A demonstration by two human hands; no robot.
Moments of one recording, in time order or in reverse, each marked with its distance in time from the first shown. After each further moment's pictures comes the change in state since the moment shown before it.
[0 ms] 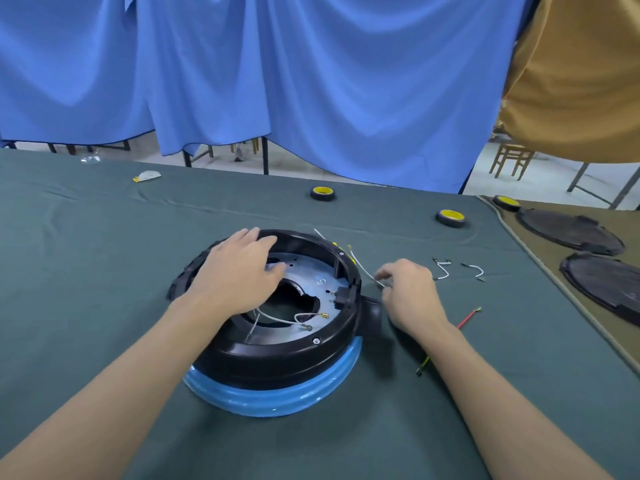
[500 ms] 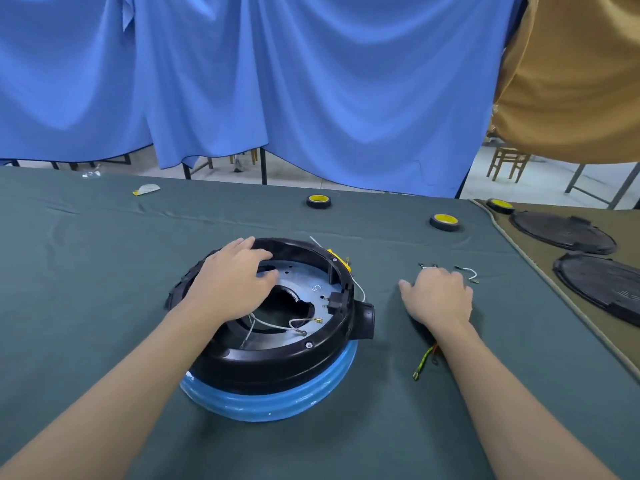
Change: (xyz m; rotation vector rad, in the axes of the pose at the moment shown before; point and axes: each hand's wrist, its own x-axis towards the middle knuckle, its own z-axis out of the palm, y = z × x) left_hand -0.001 0.000 -0.002 -0.059 0.007 -0.014; right_hand 0.010 0.037 -0.004 -0.245 0.097 0.363
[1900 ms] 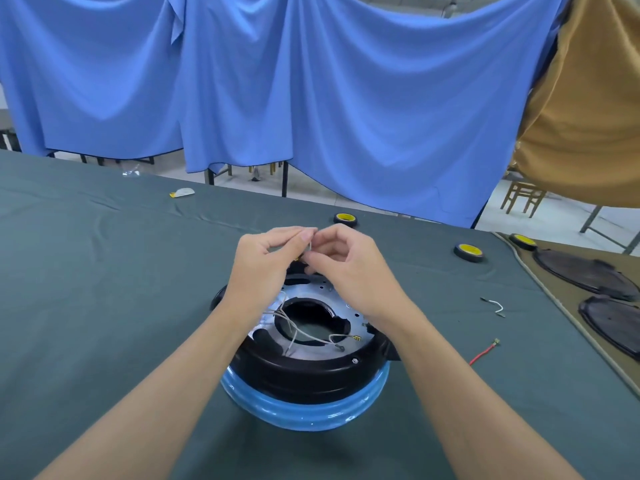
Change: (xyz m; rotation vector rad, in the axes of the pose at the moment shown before) left_hand -0.013 -0.002 -0.024 -1.234 0.389 0.085; right_hand -0.077 -0.141 -0.082 1.110 -0.386 -0.556
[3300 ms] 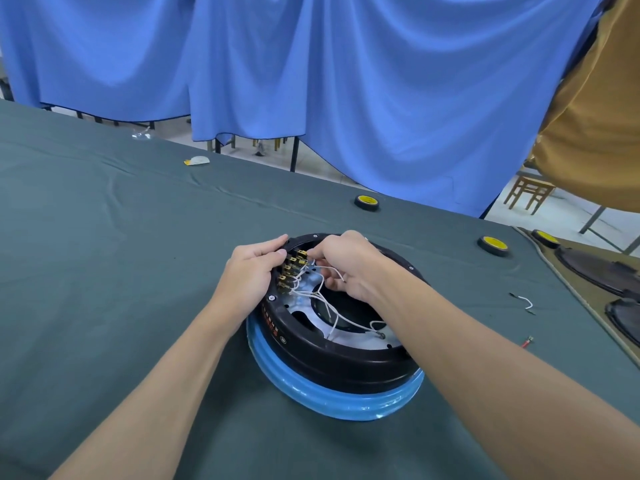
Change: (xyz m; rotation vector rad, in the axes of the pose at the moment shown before) left_hand -0.005 -0.064 -0.069 -0.010 0.019 -0.454; right_hand 0.049 0.012 0.066 0.032 -0.008 0.680
